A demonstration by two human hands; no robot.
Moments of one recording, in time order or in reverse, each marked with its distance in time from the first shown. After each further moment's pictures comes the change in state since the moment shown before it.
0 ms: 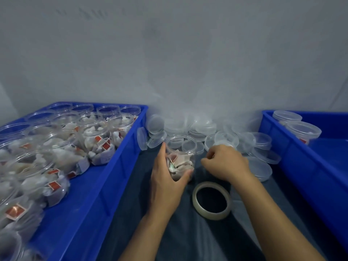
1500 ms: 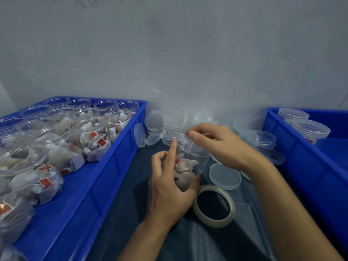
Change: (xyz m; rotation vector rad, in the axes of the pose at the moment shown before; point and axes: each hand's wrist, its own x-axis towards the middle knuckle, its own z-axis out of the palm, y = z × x) left_hand -0.019 0.024 0.002 0.112 0.036 0.281; right_hand 0.004 -0.006 -0.042 0.474 -0.143 -0.514
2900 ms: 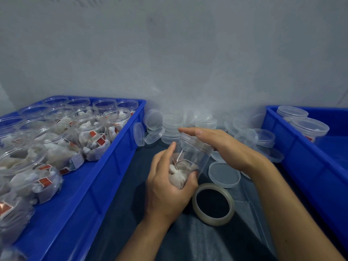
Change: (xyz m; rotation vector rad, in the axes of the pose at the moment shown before) left_hand 0.001 0.003 -0.003 -0.064 0.076 0.005; right_hand -0.008 0.003 -0.002 0.241 -0.209 -0.021
